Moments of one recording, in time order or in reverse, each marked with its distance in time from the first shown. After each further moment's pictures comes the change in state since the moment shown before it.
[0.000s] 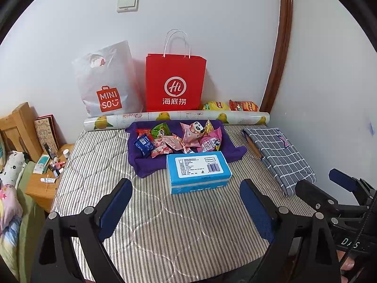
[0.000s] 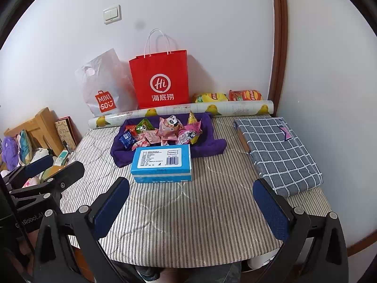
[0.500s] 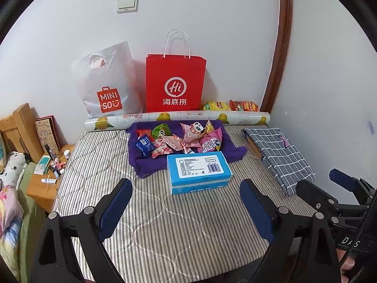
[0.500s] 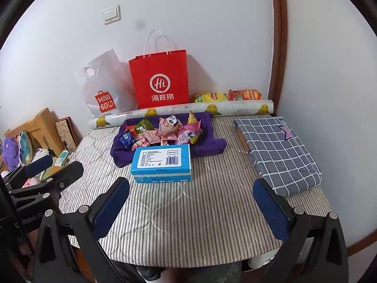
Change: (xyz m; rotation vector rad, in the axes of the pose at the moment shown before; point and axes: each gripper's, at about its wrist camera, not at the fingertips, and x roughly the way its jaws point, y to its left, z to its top) left arm -0.002 -0.001 0.002 0.000 -0.003 0.004; right arm -0.002 -0.001 0.002 0.004 0.002 0.001
